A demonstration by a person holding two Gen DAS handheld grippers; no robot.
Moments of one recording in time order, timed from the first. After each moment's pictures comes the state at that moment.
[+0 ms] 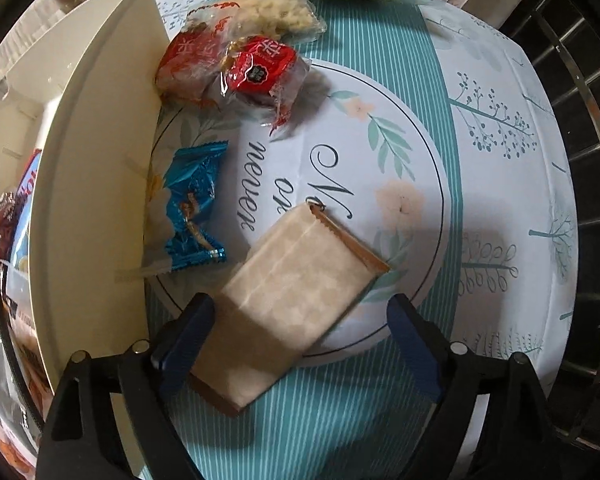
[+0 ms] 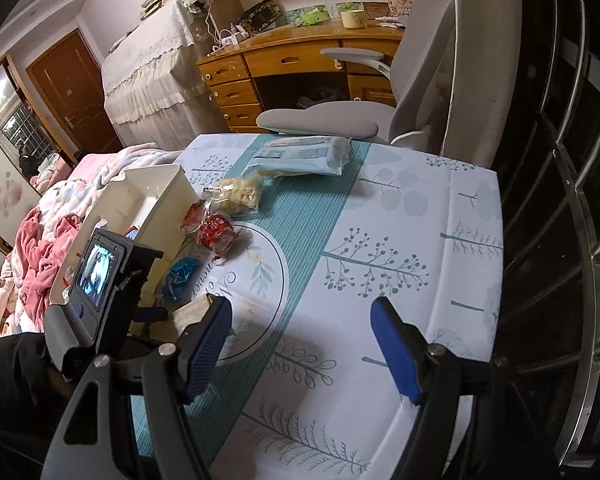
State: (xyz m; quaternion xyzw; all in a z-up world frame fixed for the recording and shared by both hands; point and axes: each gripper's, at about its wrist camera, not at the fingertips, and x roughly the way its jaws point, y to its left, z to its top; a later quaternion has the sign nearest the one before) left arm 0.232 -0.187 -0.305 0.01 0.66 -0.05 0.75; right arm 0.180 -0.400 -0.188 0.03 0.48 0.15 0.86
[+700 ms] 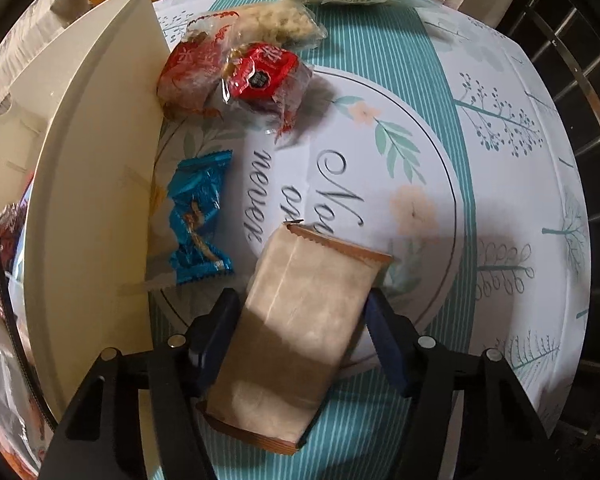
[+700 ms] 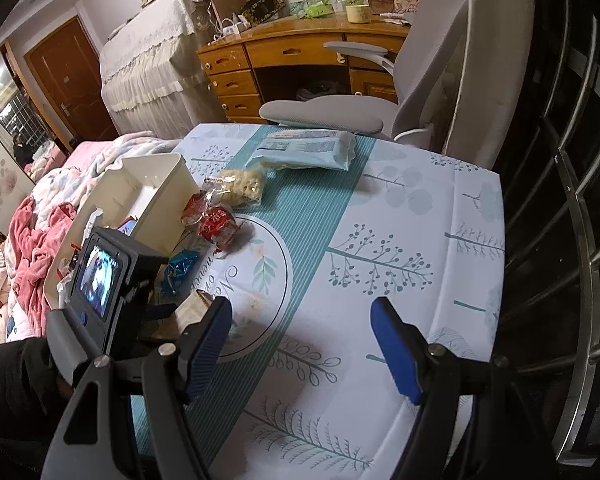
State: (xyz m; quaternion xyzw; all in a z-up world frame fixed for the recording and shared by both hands) left arm 0.232 -0.194 -0.313 0.03 0.63 -0.05 0.77; right arm 0.184 -0.380 -0.188 0.00 0.49 0.15 0.86
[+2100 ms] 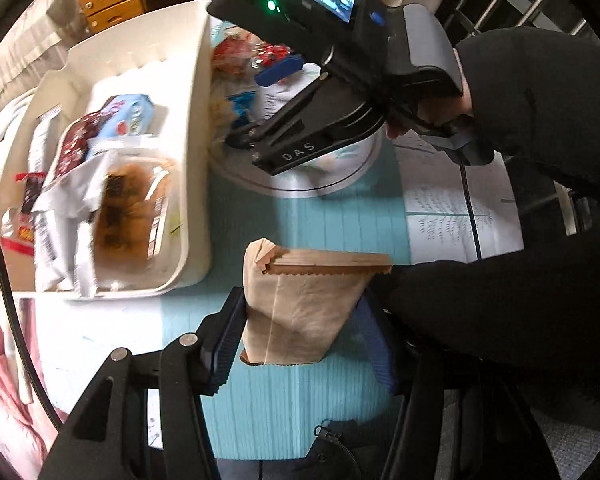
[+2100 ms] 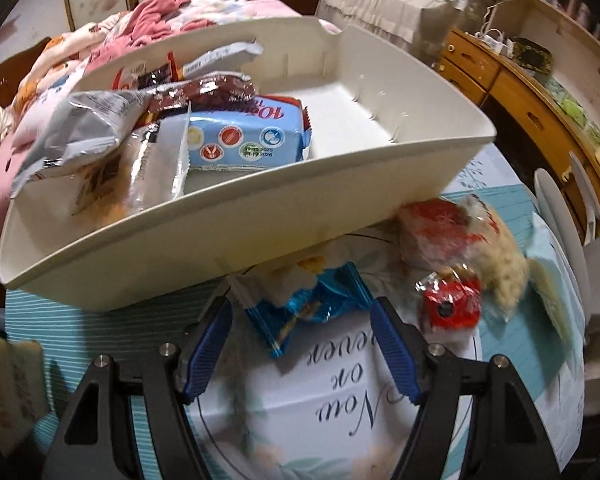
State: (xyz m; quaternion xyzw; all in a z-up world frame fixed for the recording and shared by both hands) left arm 0.090 -0.147 -0.237 0.00 0.61 -0.12 0.78; right arm 0.218 -0.165 -0.303 -0.32 0.43 0.42 0.73
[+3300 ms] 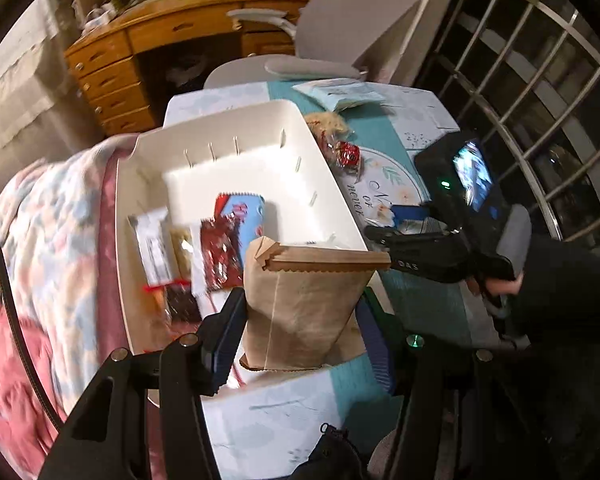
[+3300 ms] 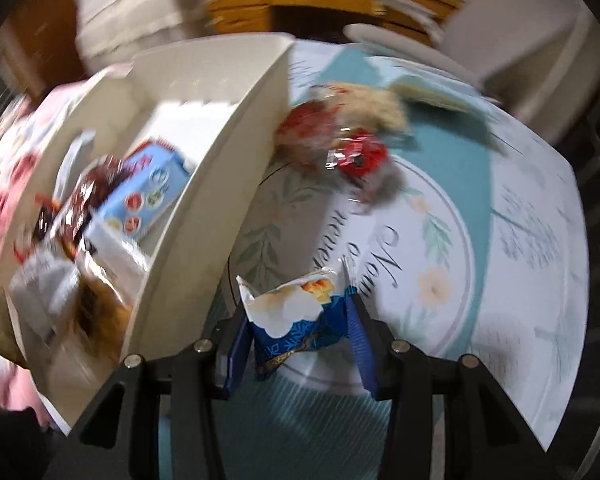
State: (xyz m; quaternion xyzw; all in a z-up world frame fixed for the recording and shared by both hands) left arm 0.150 0.019 -0.136 0.06 0.54 -0.21 0.82; right arm 0.164 -0.199 -0.258 -0.03 0.55 0.06 0.83
